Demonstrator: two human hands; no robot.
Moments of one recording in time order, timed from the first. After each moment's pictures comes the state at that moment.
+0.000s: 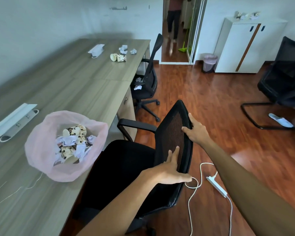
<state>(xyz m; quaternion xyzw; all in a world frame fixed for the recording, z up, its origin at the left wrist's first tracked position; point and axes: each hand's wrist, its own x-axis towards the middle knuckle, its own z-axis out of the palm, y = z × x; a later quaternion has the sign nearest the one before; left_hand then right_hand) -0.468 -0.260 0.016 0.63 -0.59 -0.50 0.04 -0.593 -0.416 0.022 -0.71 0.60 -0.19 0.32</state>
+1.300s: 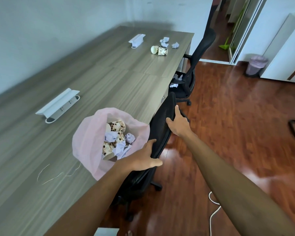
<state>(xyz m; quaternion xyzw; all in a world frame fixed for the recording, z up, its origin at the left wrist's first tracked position) -0.217 -0.236 0.024 0.75 -0.51 -0.40 0.13 -0.312 -0.425 0.015 -0.75 0.54 -0.11 0.36</state>
